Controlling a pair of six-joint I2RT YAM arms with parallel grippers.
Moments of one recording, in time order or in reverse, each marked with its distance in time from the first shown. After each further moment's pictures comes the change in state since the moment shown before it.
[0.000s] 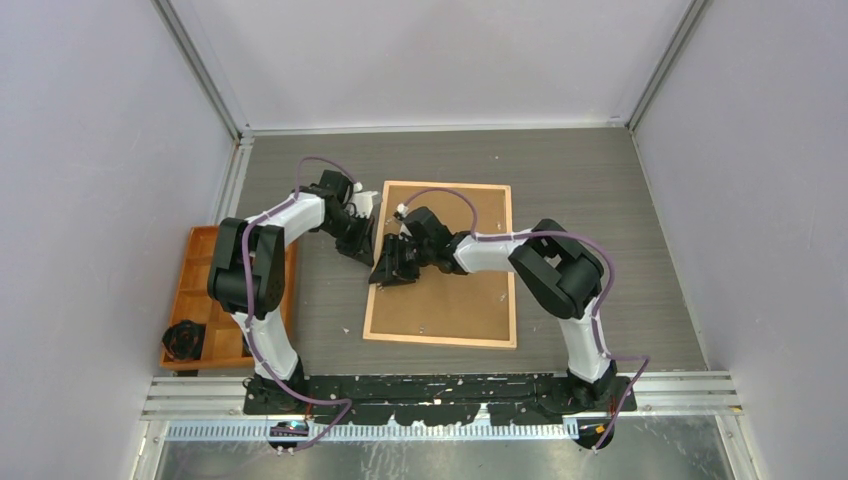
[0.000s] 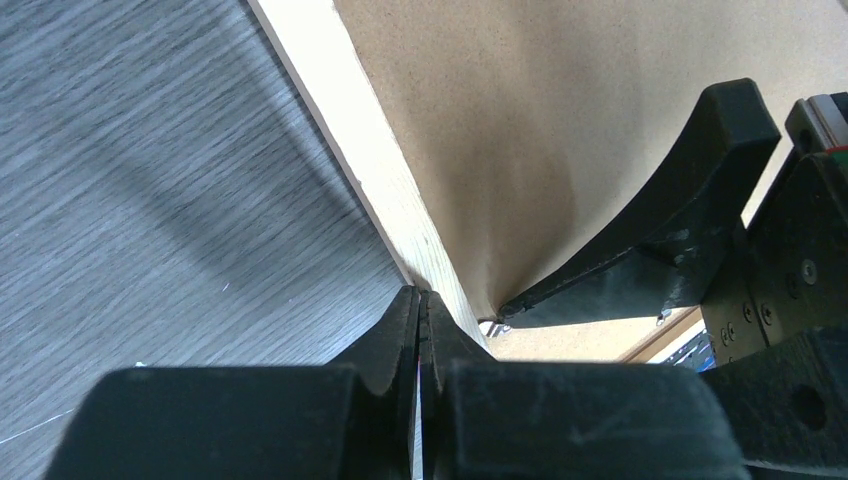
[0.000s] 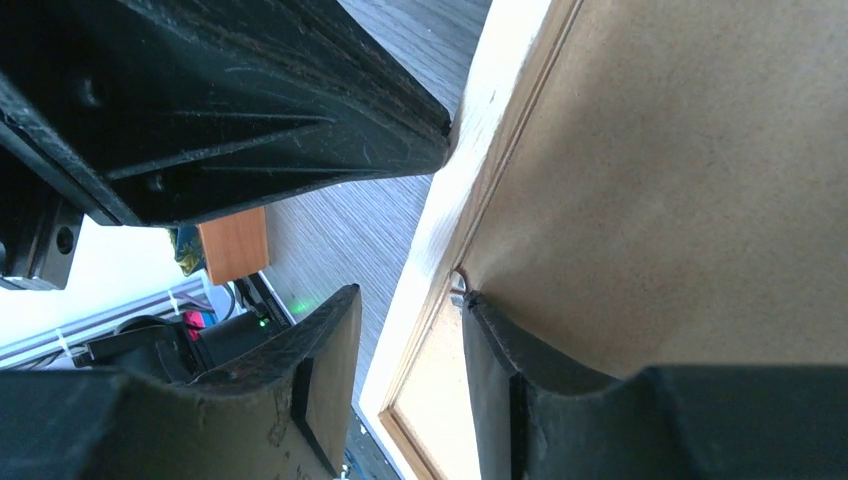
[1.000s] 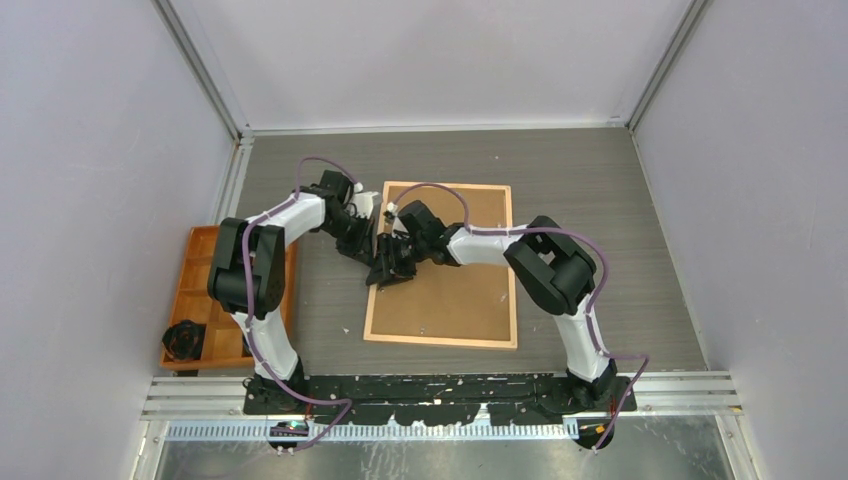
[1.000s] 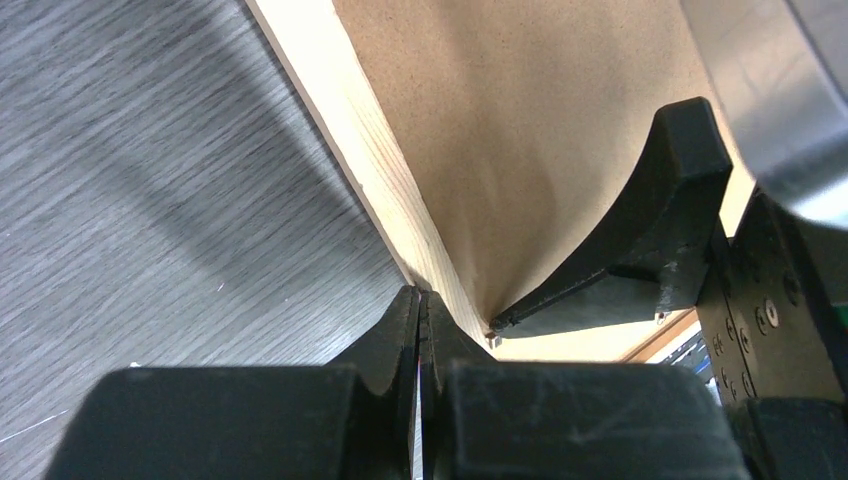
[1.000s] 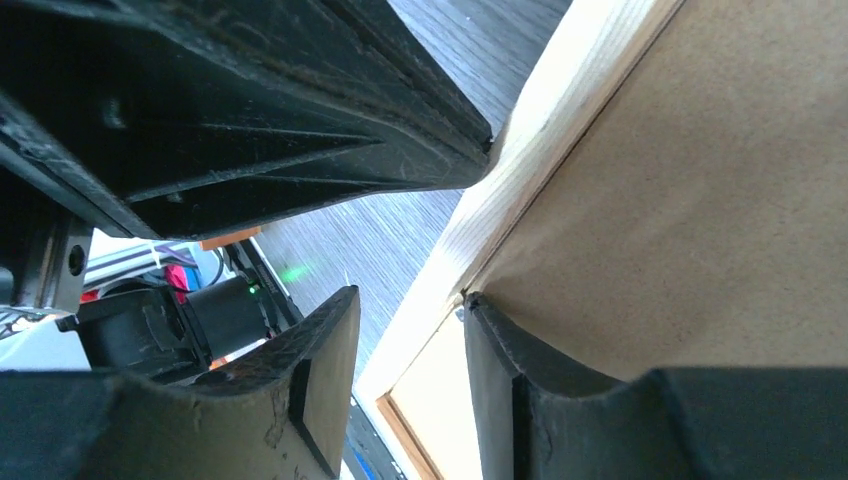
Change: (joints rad) left arm 0.000 0.000 0.000 -0.001 0.000 0.000; right arm -0.006 0.053 0.111 -0.117 -0.093 -0.094
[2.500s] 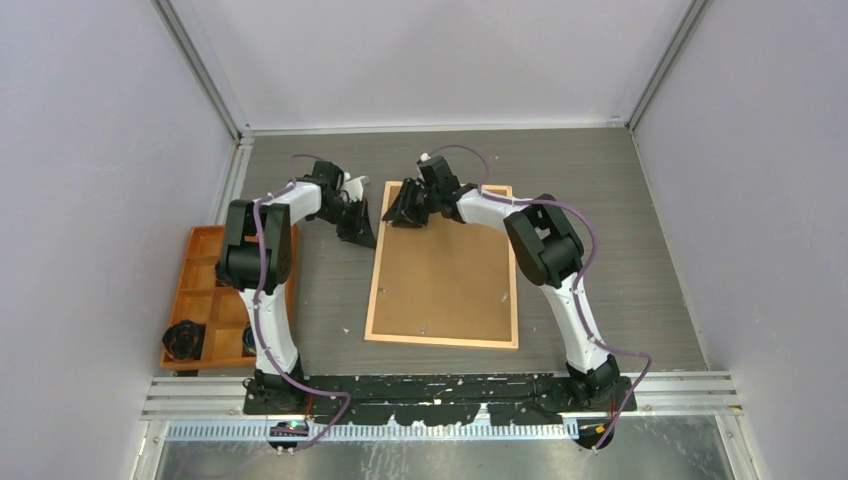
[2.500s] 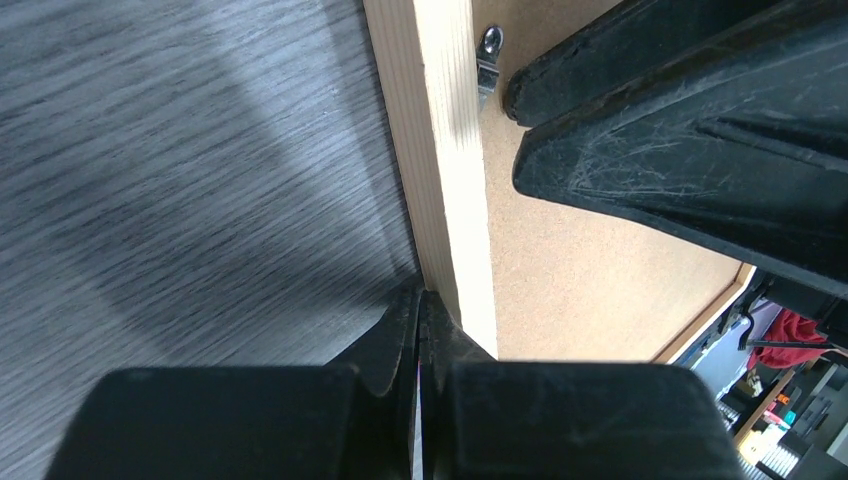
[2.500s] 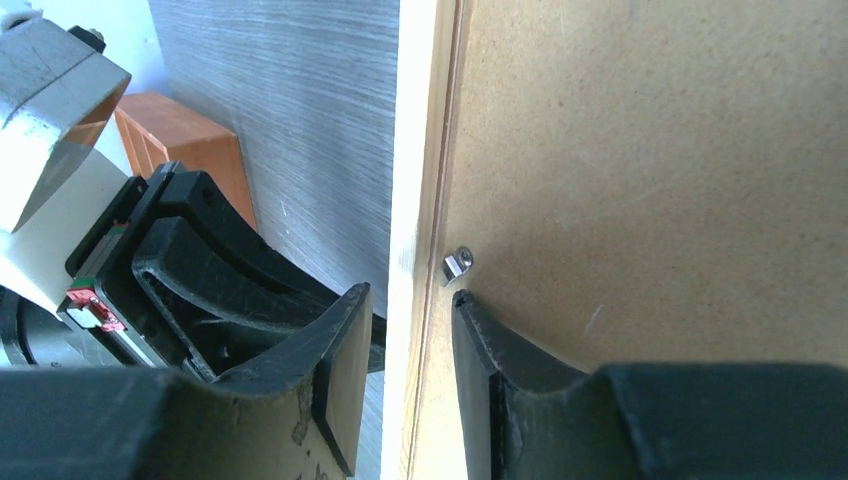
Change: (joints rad) left arm 0.088 0.201 0.154 0.092 0.130 -0.157; right arm -0.227 0.221 0.356 -0.067 0.129 0.113
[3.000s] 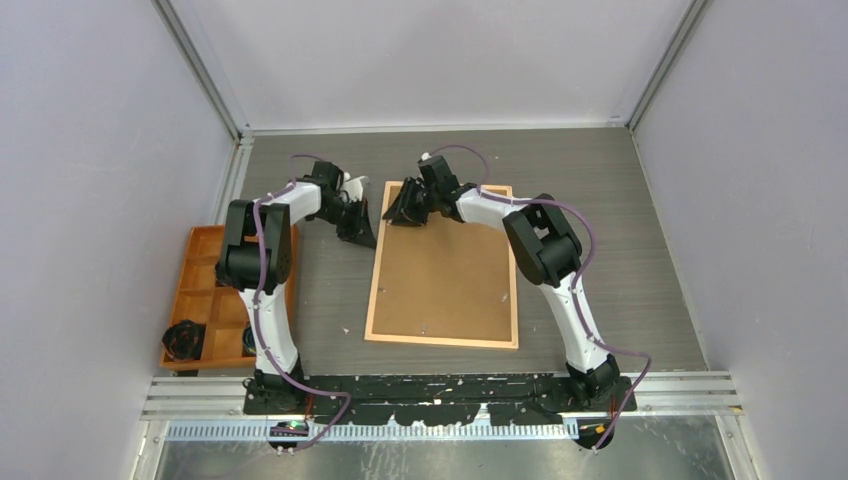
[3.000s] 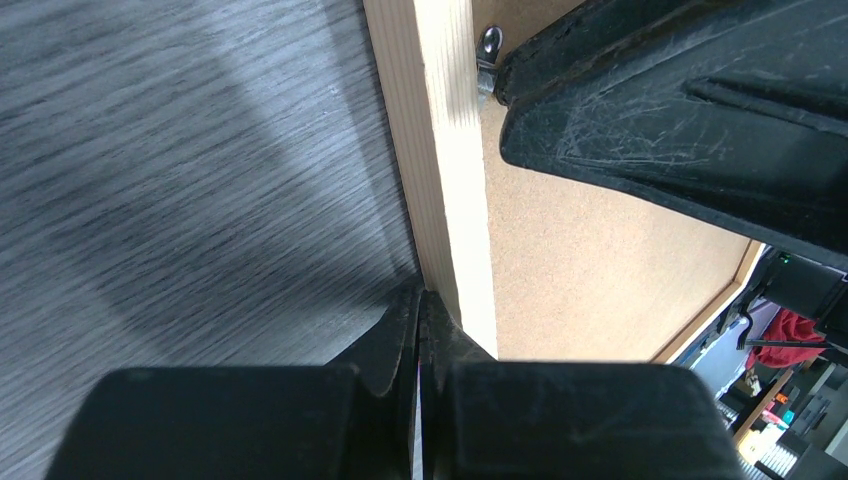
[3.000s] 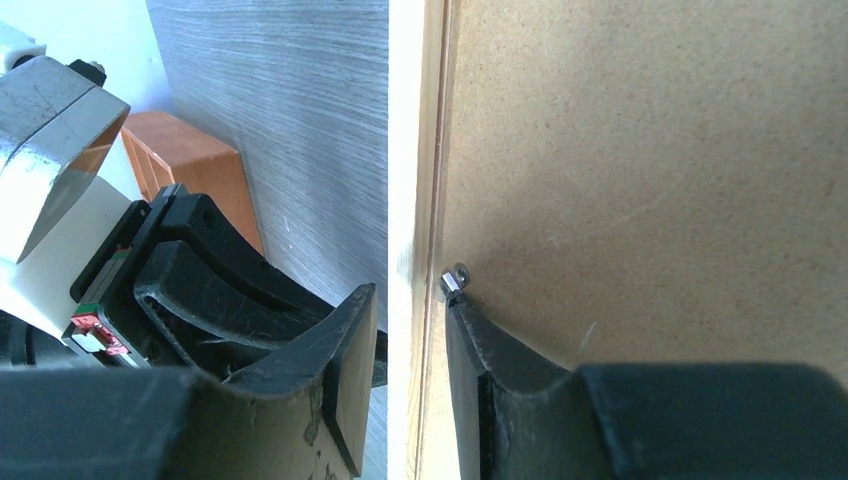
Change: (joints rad) left arm 0.002 0.000 -0.003 0.004 0.005 0.000; right arm 0.002 0.020 0.028 -0.009 0.021 0.019
